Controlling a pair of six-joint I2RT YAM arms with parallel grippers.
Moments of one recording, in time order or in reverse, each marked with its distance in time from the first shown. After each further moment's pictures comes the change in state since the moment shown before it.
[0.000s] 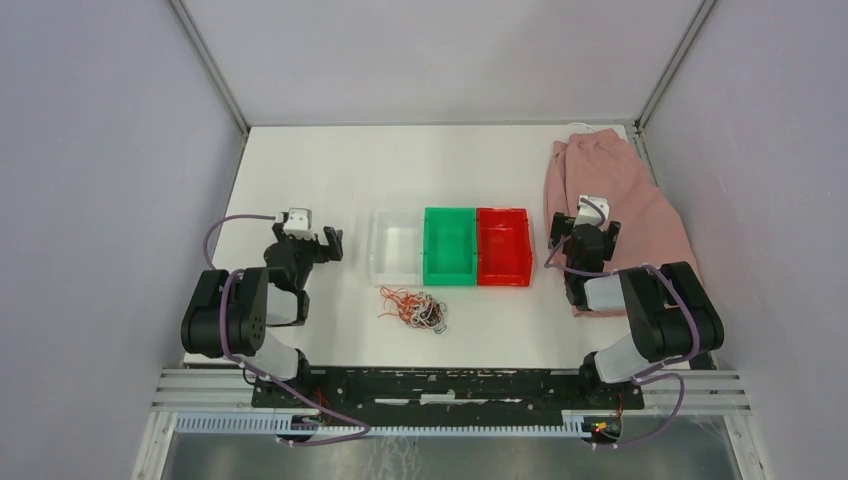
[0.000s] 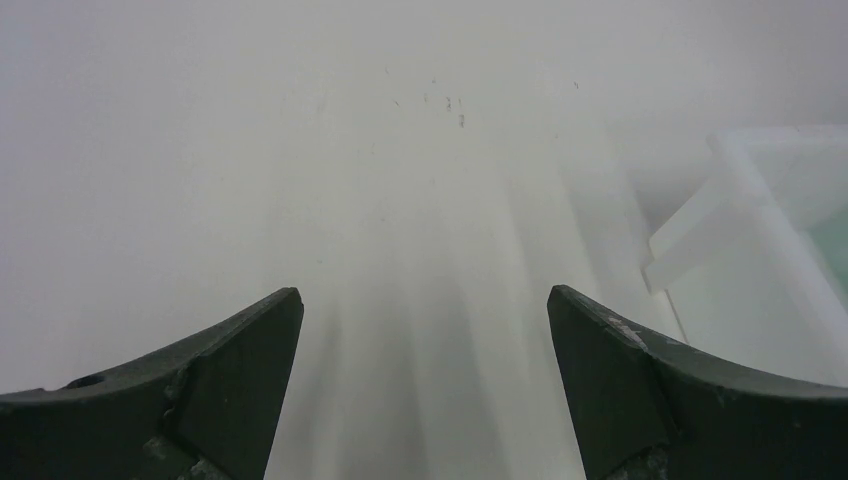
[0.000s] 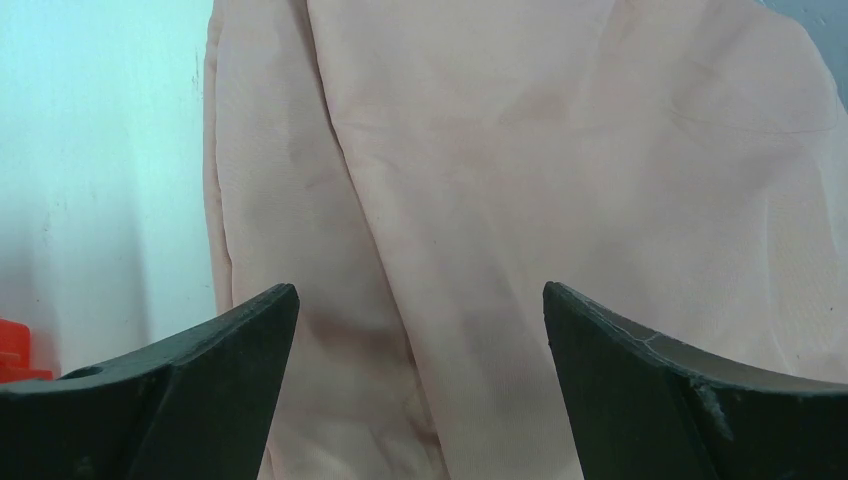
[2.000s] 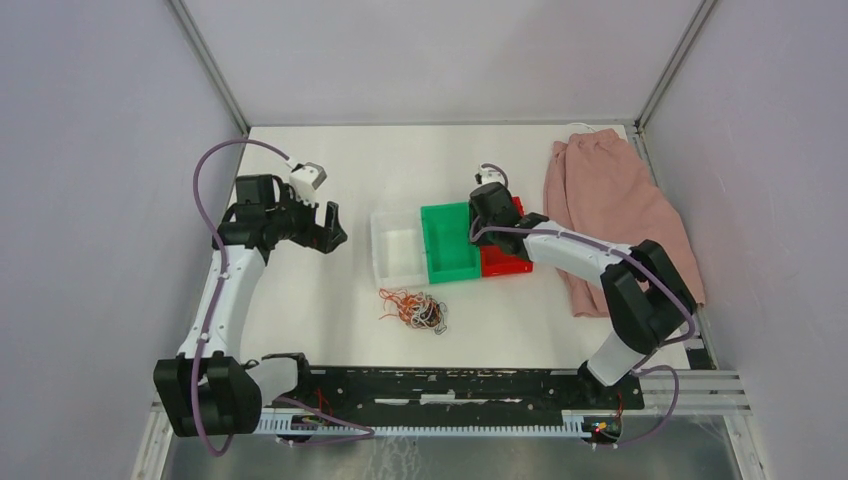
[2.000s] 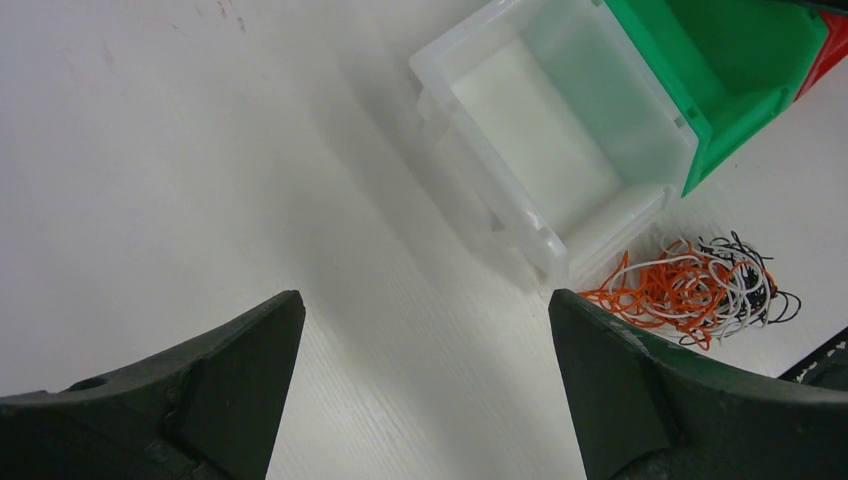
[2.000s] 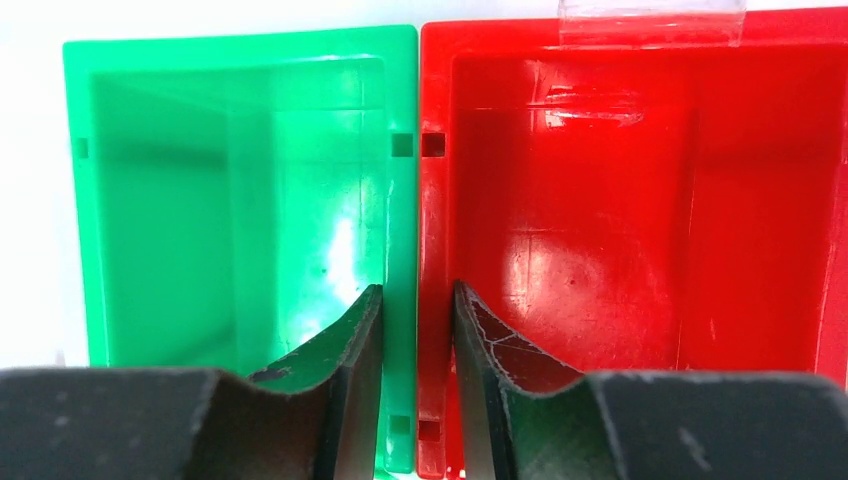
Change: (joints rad) left arm -0.002 -0.392 0.778 -1.808 0.334 0.327; right arm 0.502 0.100 0.679 -1.041 -0.213 0.447
